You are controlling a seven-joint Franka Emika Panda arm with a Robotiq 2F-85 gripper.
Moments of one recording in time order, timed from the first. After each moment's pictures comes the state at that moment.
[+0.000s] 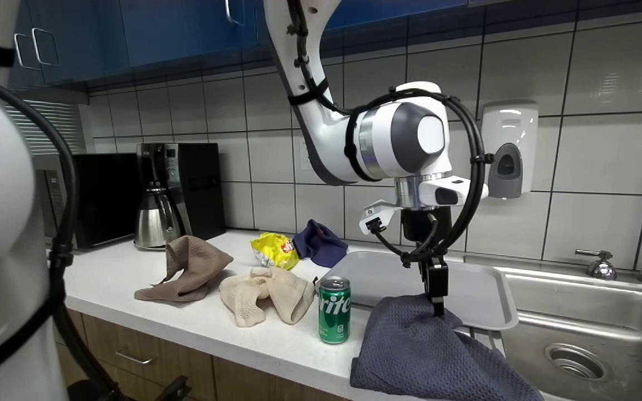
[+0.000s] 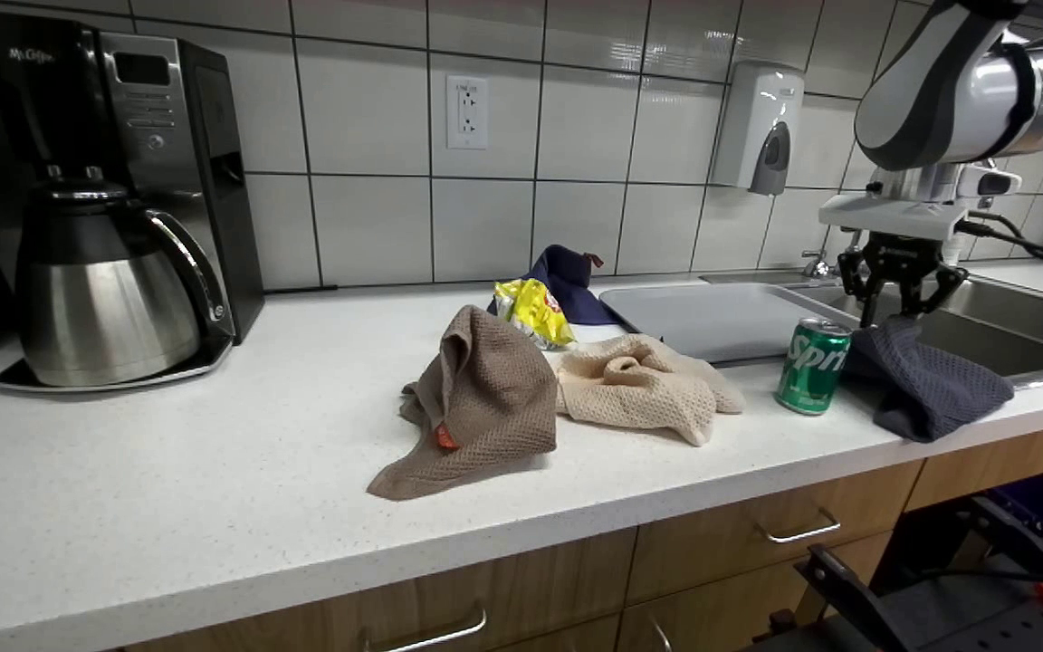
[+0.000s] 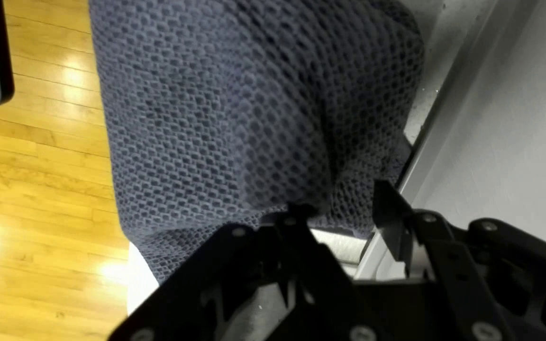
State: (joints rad) arm -0.24 0.19 -0.27 -2.41 -0.19 2.65 0.95
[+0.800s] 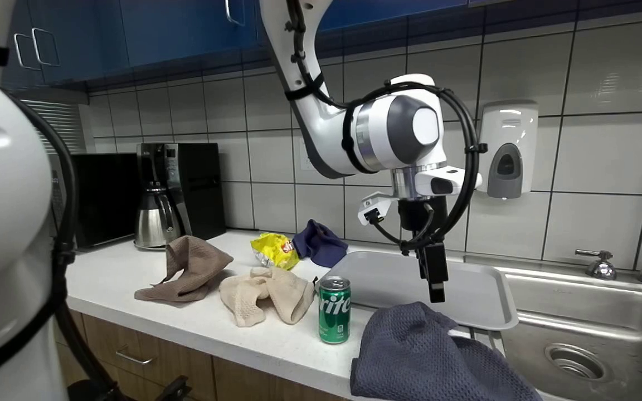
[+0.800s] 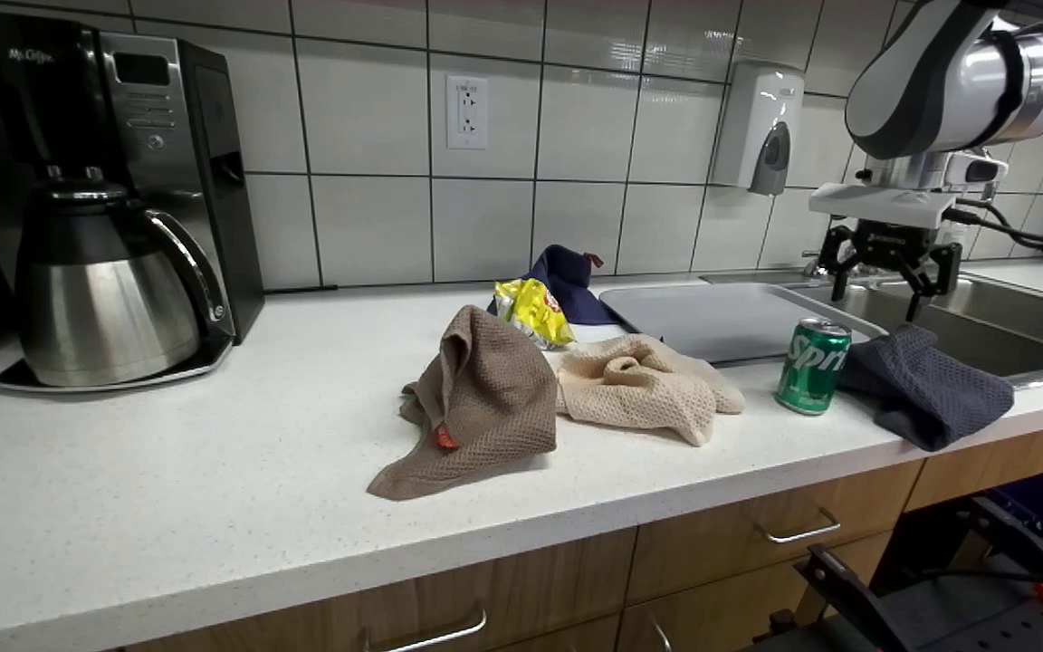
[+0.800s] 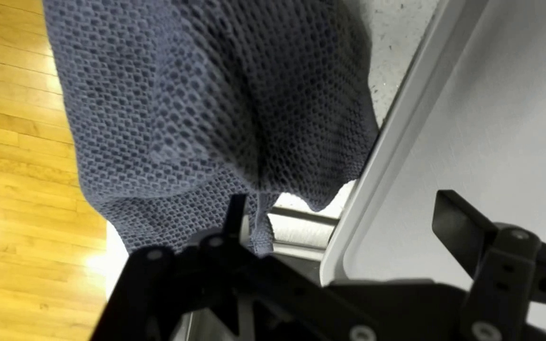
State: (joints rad) arm -0.18 0.18 -0.30 -2.39 -0.18 2.65 0.95
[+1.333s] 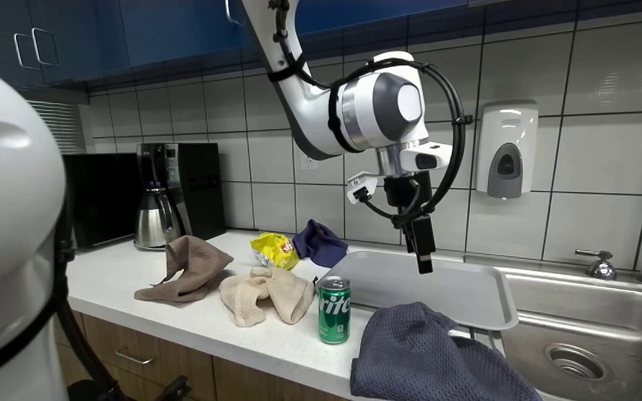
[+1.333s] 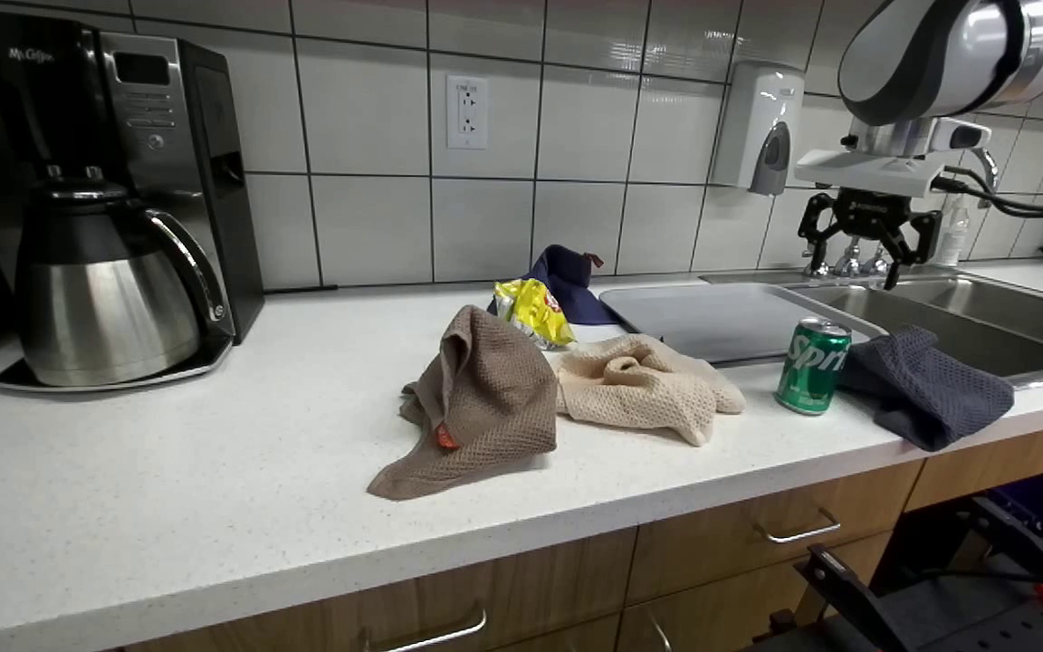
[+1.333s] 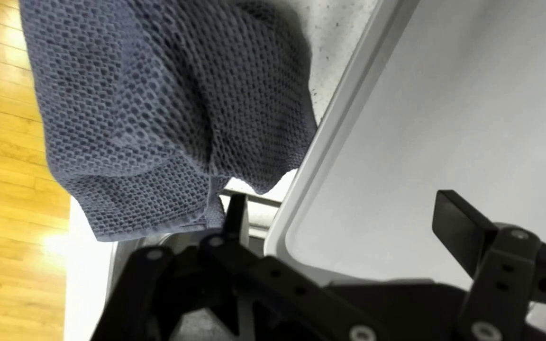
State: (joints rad) arm -0.14 0.09 -0.29 -2.41 -0.22 2.65 0.94
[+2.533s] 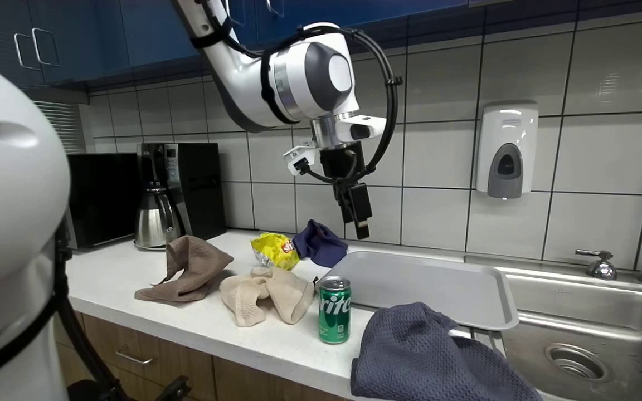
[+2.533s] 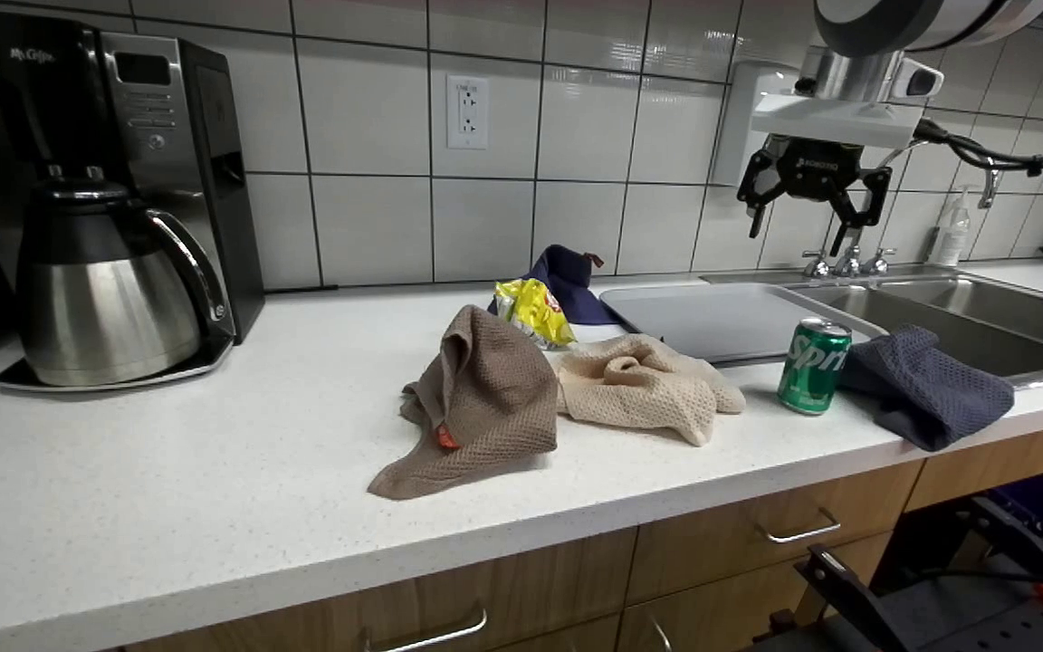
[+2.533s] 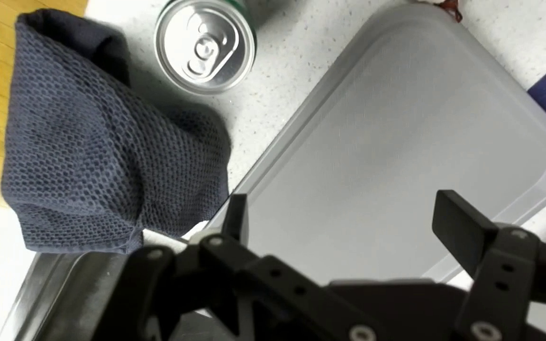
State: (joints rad) arm -0.11 -0.14 -0.09 -2.55 -0.22 2.61 0.88
